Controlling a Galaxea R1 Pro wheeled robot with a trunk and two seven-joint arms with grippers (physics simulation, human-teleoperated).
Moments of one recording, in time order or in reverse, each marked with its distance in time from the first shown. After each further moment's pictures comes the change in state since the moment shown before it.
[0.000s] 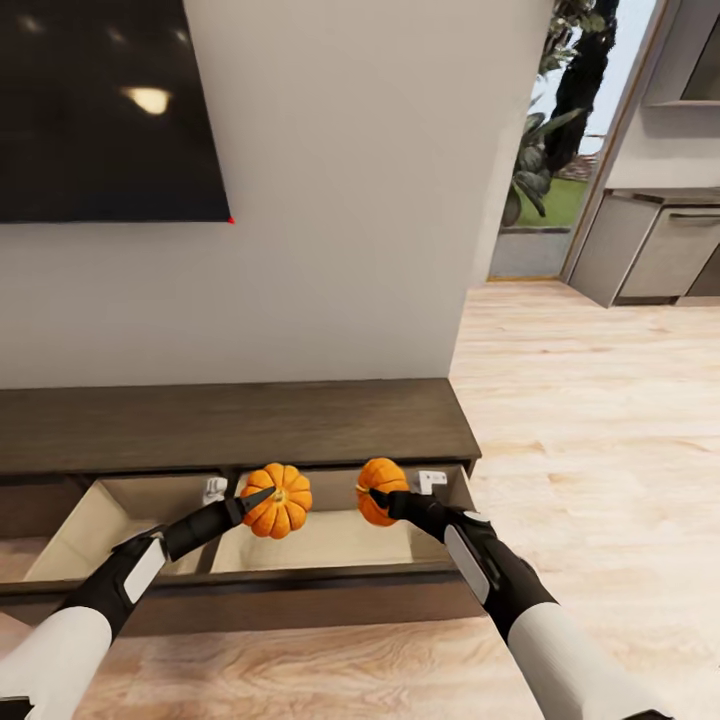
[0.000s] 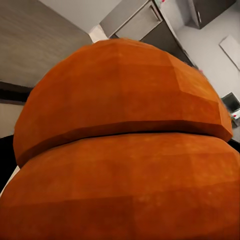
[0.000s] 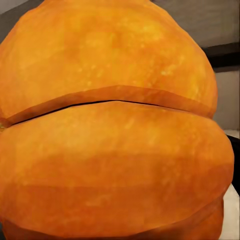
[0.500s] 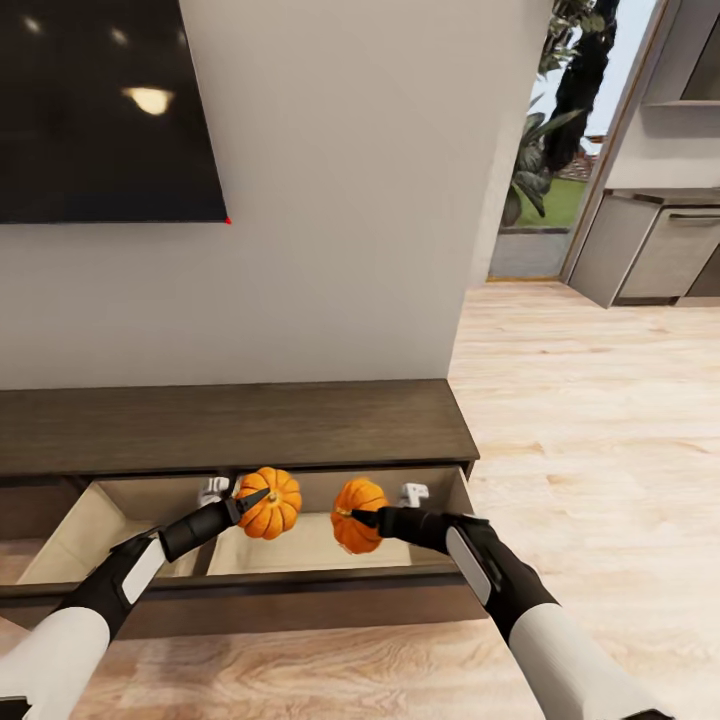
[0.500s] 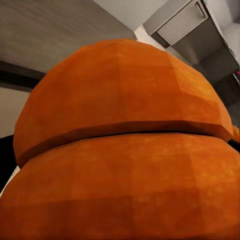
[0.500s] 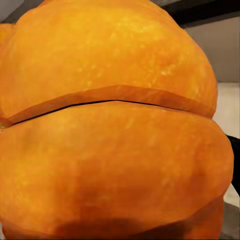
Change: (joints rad) left arm 0.000 0.006 0.000 0.005 -0.009 -0.001 0.173; right arm 0.000 -0.003 -0.008 0.015 -0.015 0.200 0.261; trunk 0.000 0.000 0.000
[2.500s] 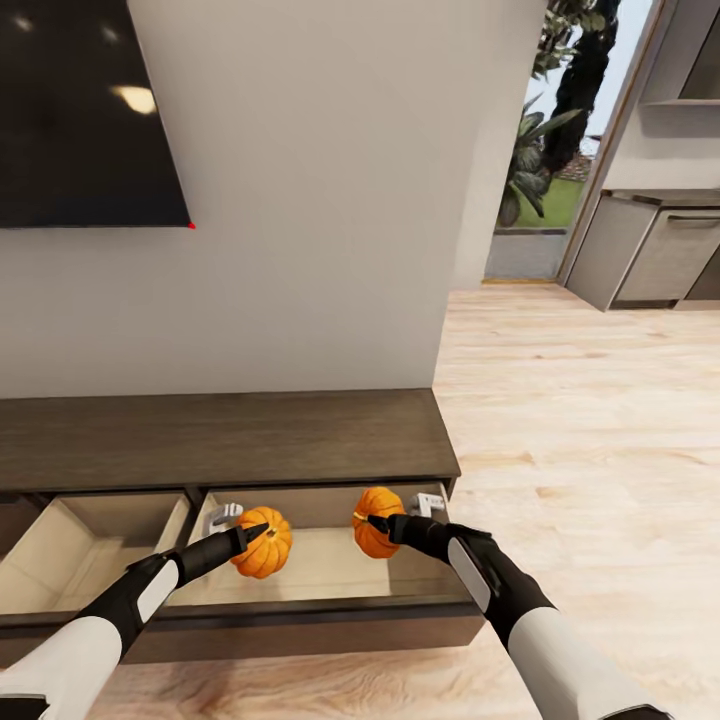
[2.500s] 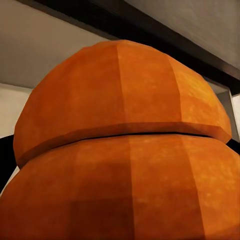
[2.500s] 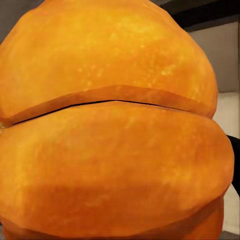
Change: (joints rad) left arm 0.000 -0.031 -0.078 0.127 -0.007 0.006 0.331; right arm -0.003 0.009 -0.038 0.102 0.016 -0.097 -0.180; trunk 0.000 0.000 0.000
